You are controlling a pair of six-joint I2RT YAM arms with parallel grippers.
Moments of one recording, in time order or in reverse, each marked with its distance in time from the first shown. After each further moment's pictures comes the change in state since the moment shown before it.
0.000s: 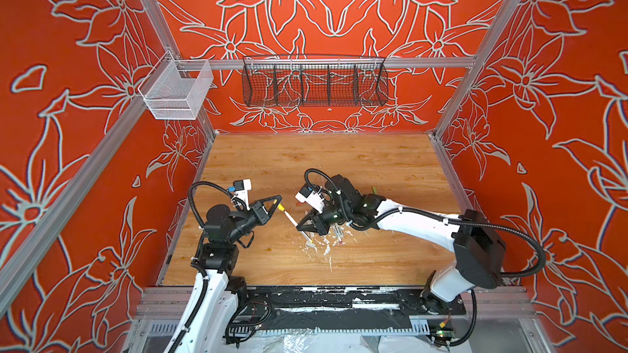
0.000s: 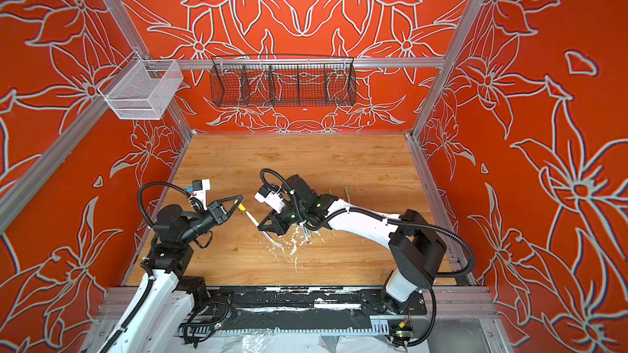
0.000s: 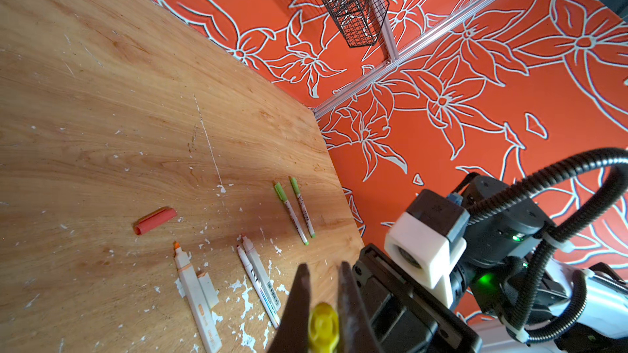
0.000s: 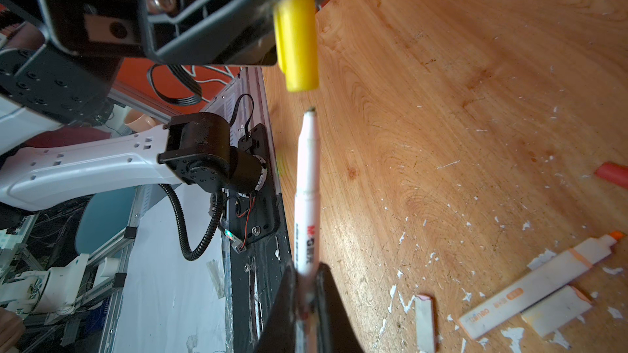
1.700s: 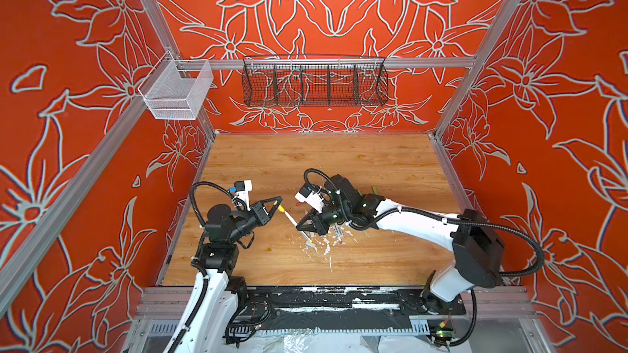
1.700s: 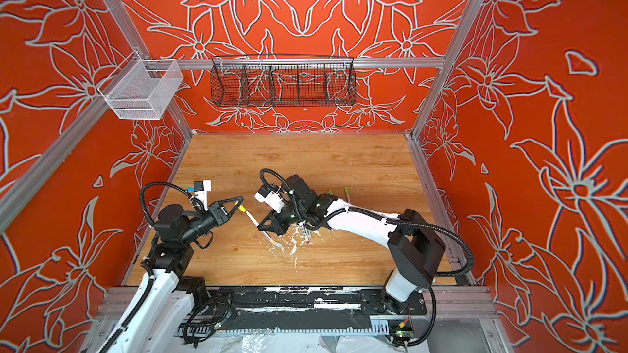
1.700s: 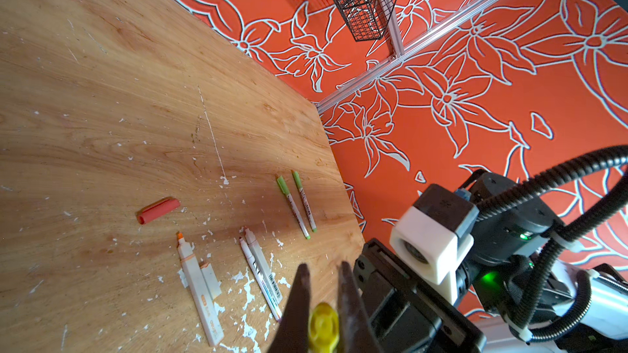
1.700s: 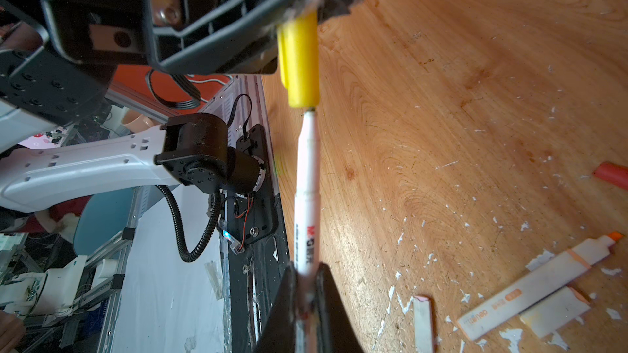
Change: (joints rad) left arm 0.000 0.011 -0.003 -0.016 0.008 0.001; right arm 0.000 0.008 0.006 0.001 0.004 0.000
